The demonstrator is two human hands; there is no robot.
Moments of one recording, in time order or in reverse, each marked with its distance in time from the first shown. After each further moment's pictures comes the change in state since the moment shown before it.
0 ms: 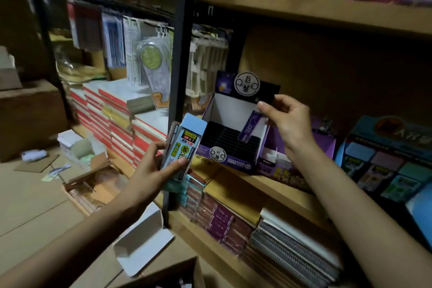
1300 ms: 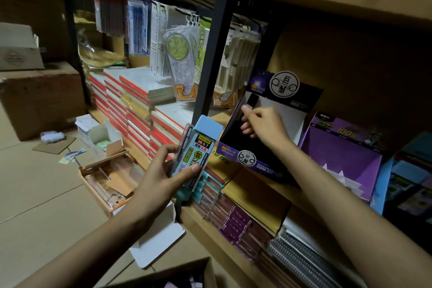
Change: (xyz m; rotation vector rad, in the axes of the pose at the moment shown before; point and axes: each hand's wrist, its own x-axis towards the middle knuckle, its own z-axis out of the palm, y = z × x) left_hand -0.002 -0.017 -0.038 -0.054 0.033 0.019; right_hand 0.037 0.055 0.090 -0.515 -0.289 0.106
